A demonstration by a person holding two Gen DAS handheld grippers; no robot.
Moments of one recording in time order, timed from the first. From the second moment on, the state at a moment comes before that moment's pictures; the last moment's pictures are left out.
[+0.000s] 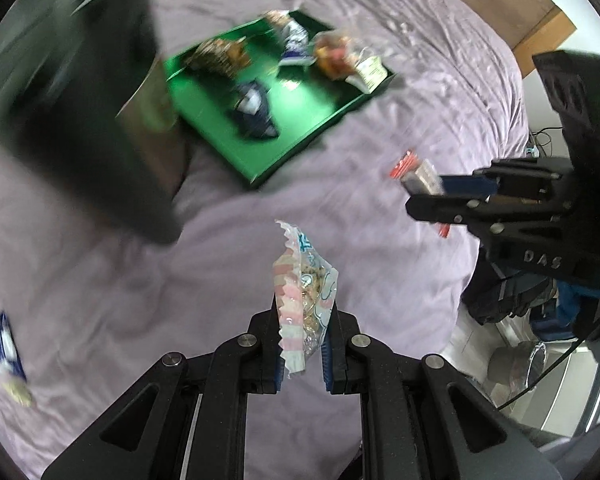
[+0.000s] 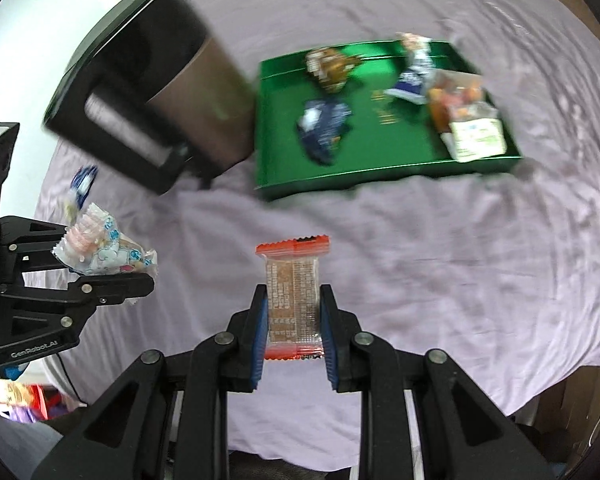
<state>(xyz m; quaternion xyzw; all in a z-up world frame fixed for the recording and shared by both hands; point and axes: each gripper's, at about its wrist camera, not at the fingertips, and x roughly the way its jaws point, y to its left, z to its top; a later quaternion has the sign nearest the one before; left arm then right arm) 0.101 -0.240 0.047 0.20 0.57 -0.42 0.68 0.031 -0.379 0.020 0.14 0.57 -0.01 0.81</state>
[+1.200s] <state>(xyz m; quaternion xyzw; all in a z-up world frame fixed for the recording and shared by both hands) 0.176 -0.377 0.019 0.21 0.54 -0.37 0.73 0.145 -0.490 -0.001 0.13 0.53 -0.01 0.84</state>
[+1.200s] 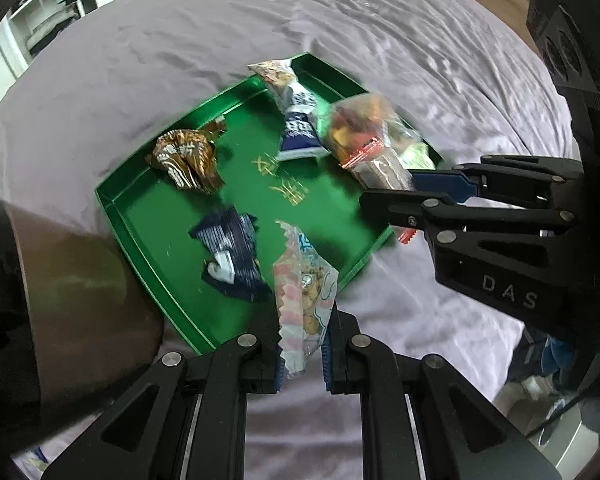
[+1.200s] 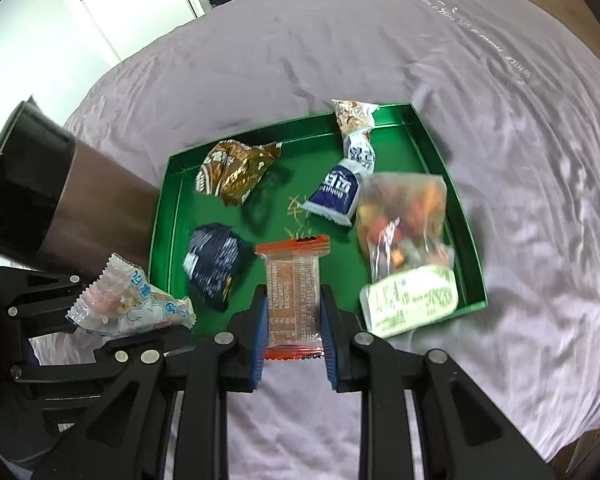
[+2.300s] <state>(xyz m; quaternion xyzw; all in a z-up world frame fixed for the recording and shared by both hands) 0.227 -0.417 -0.021 0.19 0.54 -0.30 0.77 0.175 -0.526 -0.044 0.08 0.54 0.00 0.84</state>
